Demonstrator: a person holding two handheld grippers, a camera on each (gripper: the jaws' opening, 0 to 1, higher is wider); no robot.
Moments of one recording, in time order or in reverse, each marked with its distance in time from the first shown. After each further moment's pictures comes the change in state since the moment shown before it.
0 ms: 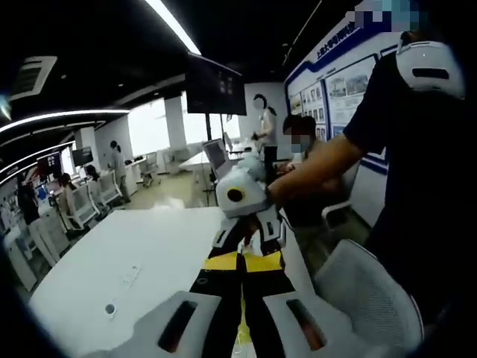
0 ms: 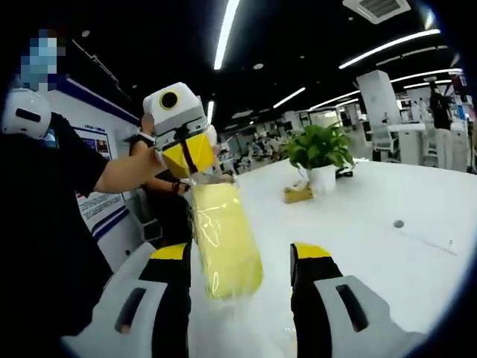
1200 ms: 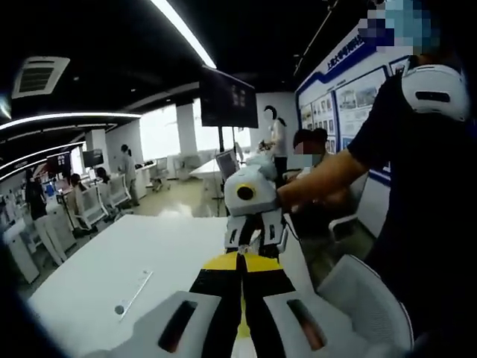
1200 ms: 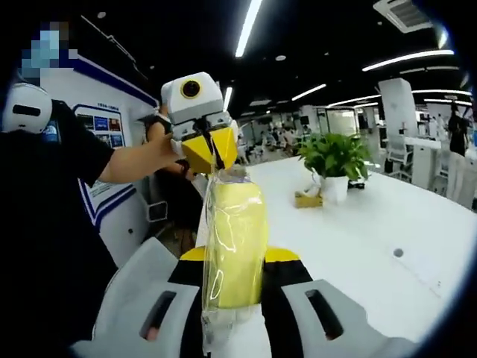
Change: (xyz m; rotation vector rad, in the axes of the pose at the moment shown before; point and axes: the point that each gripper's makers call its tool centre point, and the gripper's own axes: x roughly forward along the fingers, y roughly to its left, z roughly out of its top) left arm -0.025 0.014 0.030 -0.034 -0.031 0.066; right arm 0.006 0.022 0.040 -0.139 0.110 0.049
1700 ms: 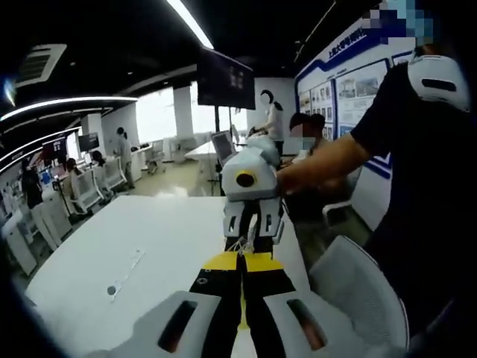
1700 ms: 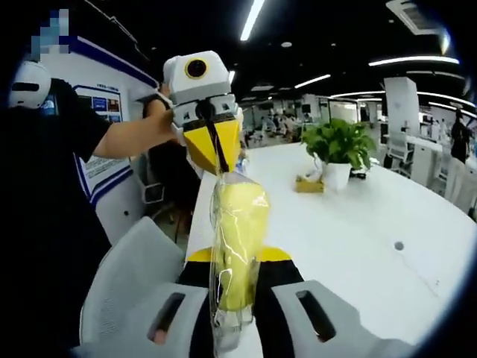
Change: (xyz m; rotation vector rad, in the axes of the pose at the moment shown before) left arm -0.005 -0.007 -0.046 -0.023 0.103 -0.026; right arm 0.024 0.001 -0.040 -0.038 0.100 -0.027
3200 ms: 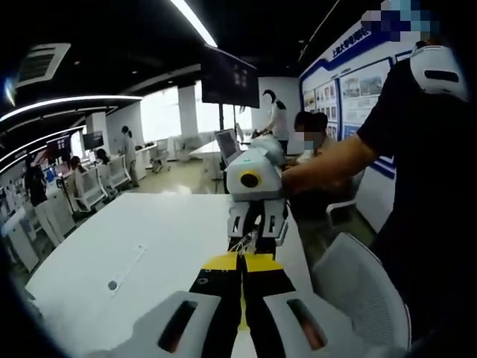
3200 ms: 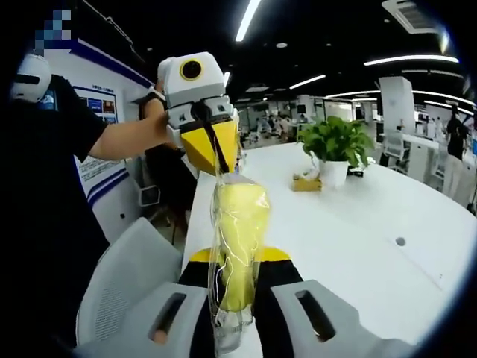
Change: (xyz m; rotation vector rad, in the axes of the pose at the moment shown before) left arm -0.003 -0.002 -0.004 -0.005 -0.009 0.034; right arm 0.002 0.001 -0.001 0.023 -0.029 -0.016
